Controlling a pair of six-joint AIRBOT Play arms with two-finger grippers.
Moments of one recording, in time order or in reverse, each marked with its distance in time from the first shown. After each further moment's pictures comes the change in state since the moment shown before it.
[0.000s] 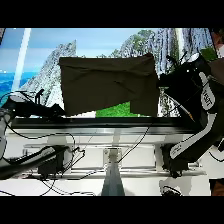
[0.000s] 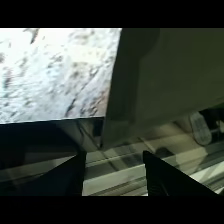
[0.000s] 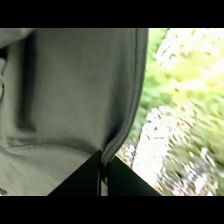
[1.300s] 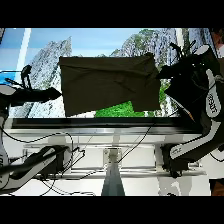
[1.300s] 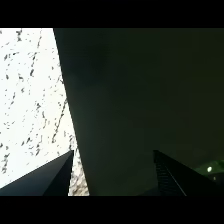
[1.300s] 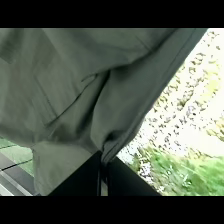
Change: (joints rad) left arm -0.098 0.225 0.157 -0.047 0.169 0.061; right arm 0.030 0.148 0.004 0.083 -0.007 -0.036
